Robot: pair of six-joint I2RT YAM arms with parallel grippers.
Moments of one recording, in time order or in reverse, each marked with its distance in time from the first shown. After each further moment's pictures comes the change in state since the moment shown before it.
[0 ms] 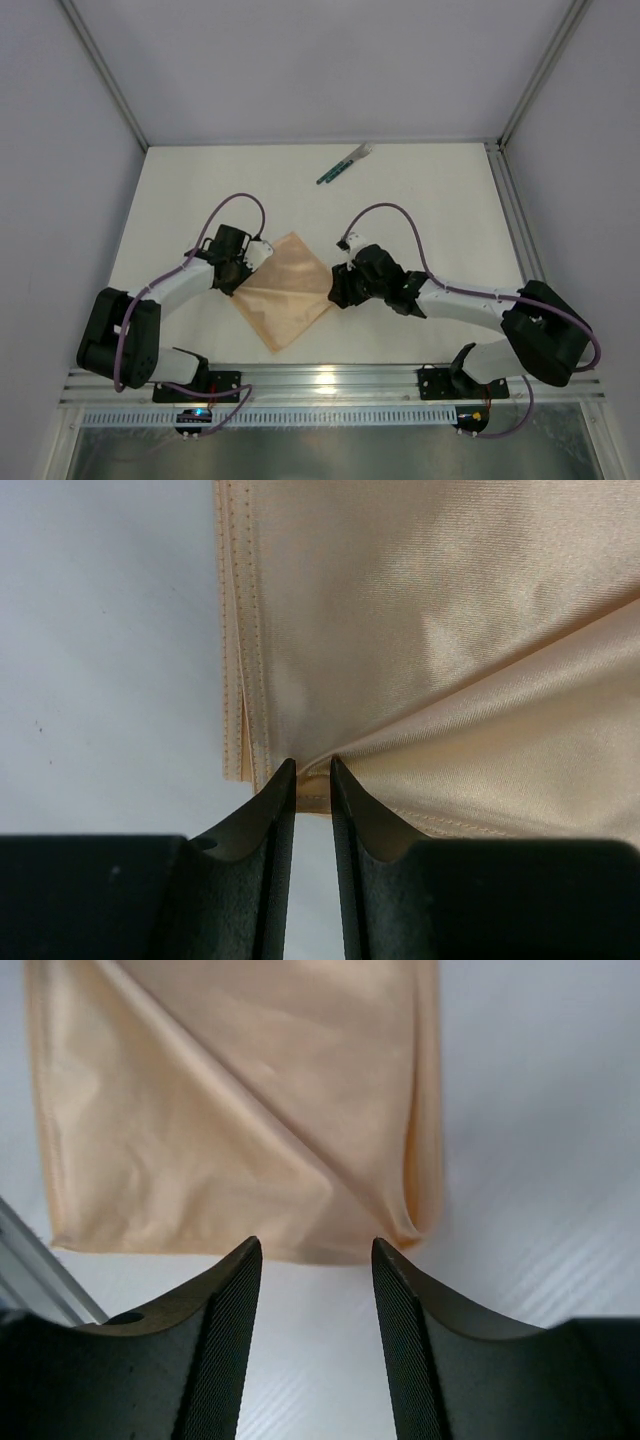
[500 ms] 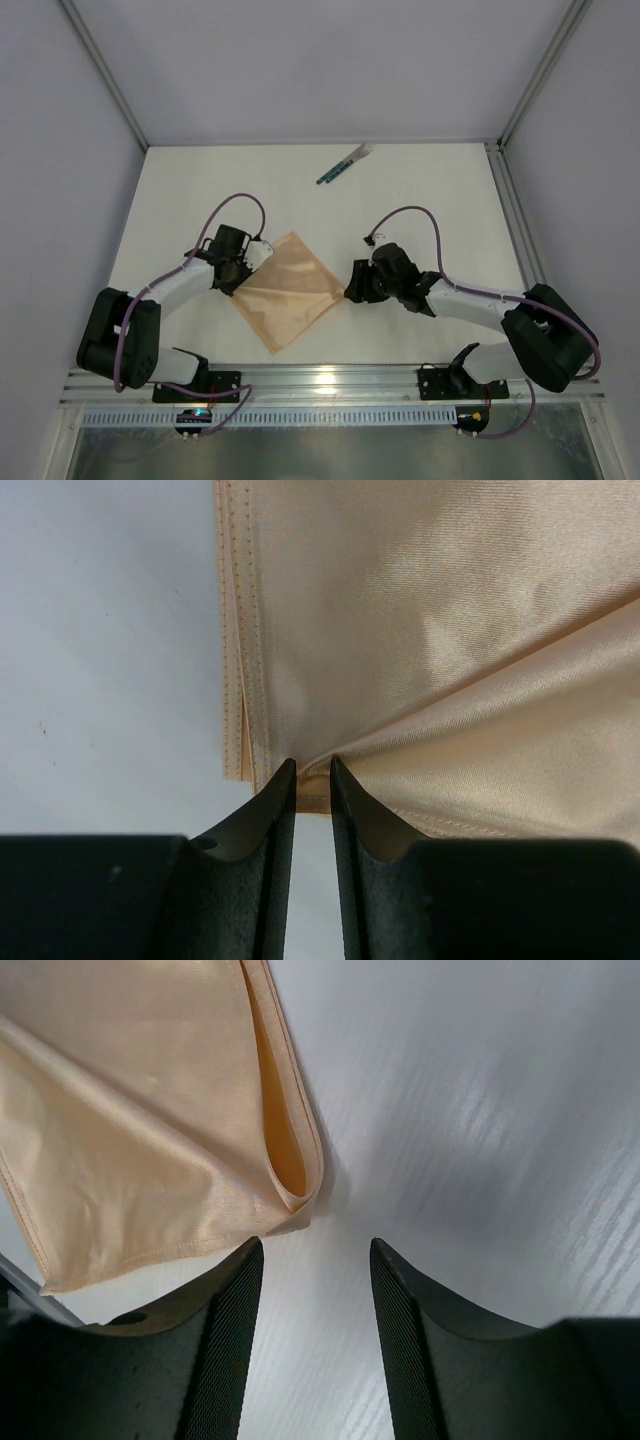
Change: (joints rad) left arm 0.000 0.000 -0.001 0.004 -0.003 0.004; right arm -0.163 -0.041 -0.111 -0.068 0.024 0.200
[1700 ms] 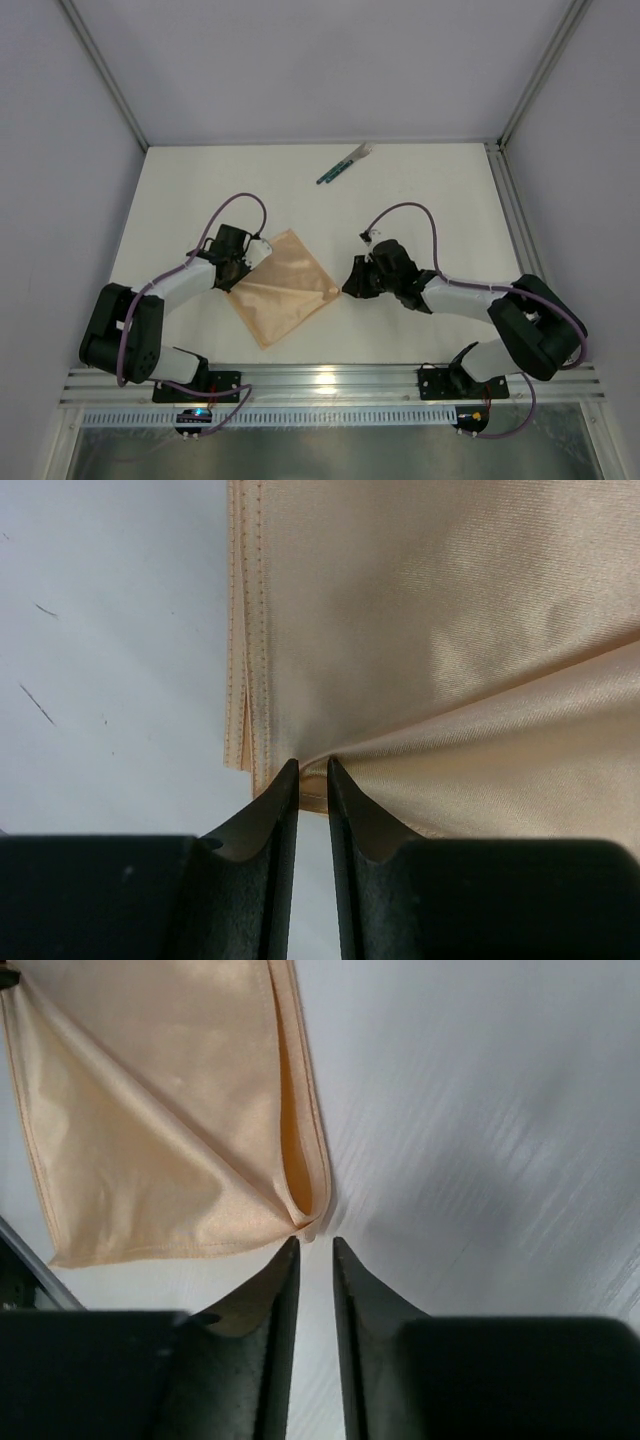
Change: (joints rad) left arm 0.000 0.027 -0.008 0.072 -0.102 0.047; right arm -0.029 0.097 -0.006 0.169 -0.097 -0.005
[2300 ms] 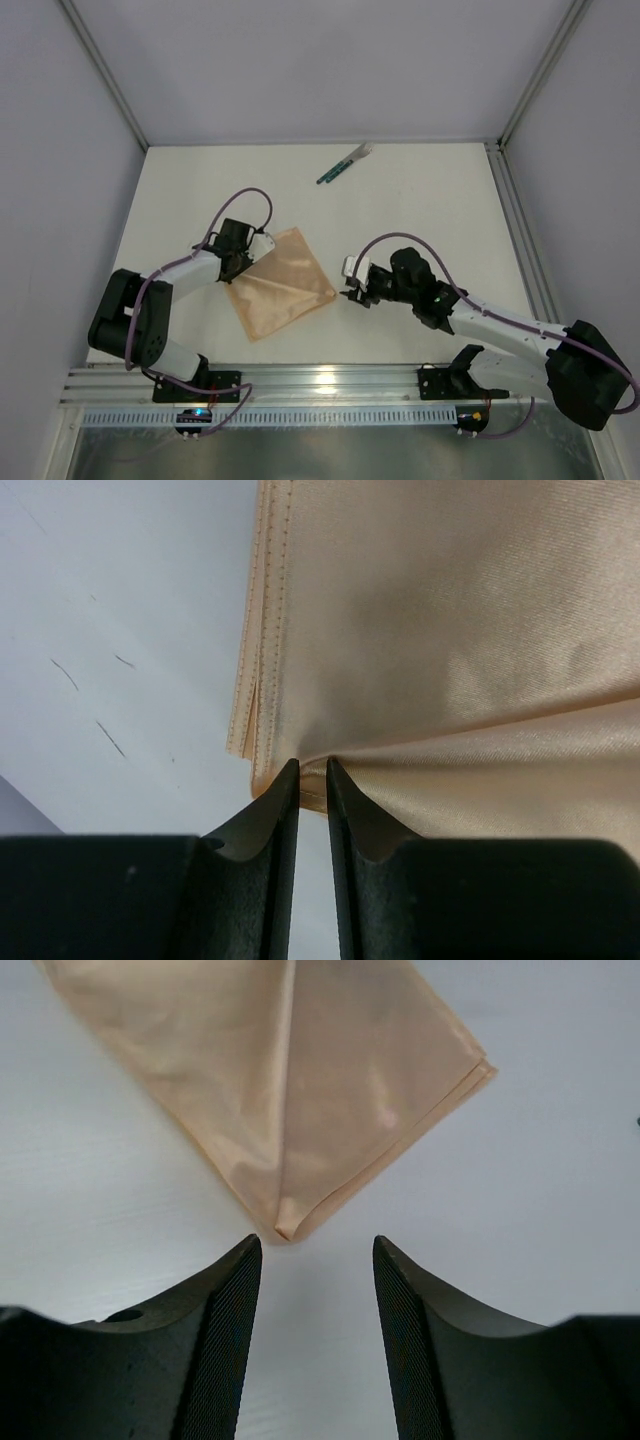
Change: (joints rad) left arm 0.000 0.080 0.039 0.082 -0.055 0.069; right arm 0.086 -0.363 -0.066 0.021 -0.188 -1.041
